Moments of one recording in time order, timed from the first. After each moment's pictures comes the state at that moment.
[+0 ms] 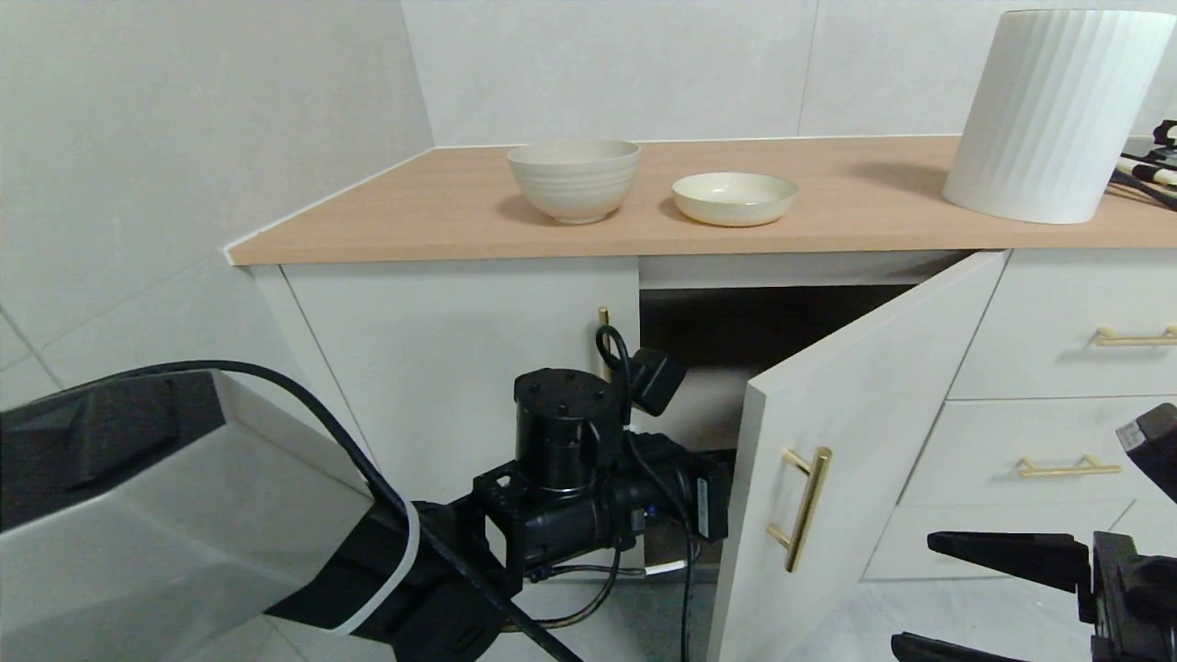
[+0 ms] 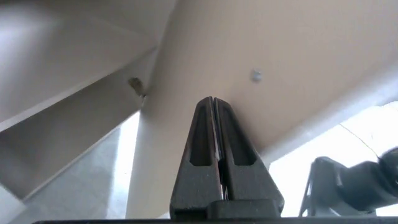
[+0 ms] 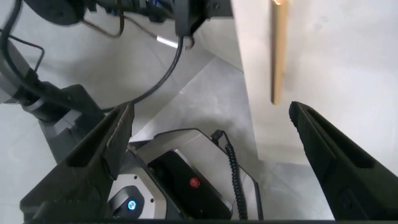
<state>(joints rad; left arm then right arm) -0.79 2.07 -0.89 -1.00 -0.30 -0.37 0.73 1.07 -0.44 -0.30 0.17 0.19</state>
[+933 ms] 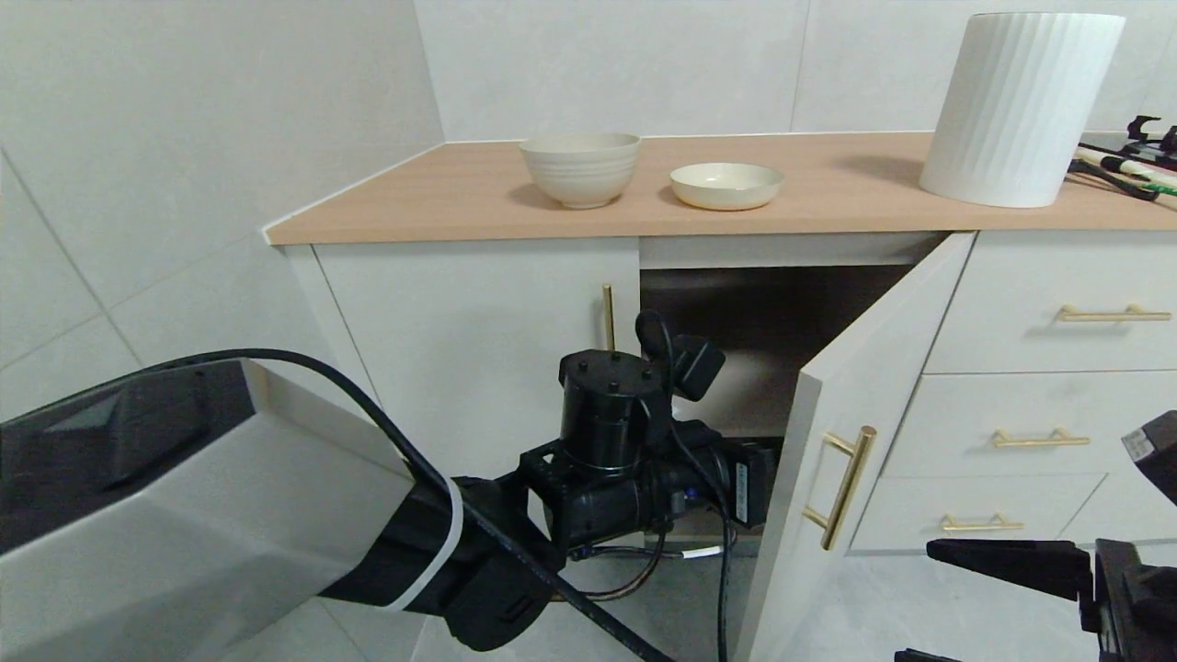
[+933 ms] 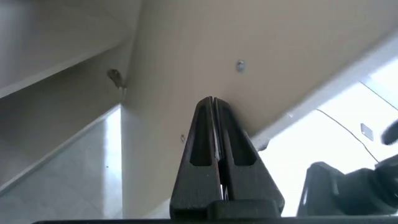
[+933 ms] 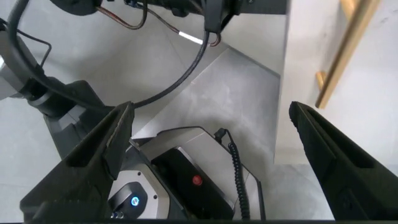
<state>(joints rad) -0.83 2.12 -1.04 -0.89 -0.29 -0.37 0.76 1.06 -0.44 -0.30 0.17 0.19</state>
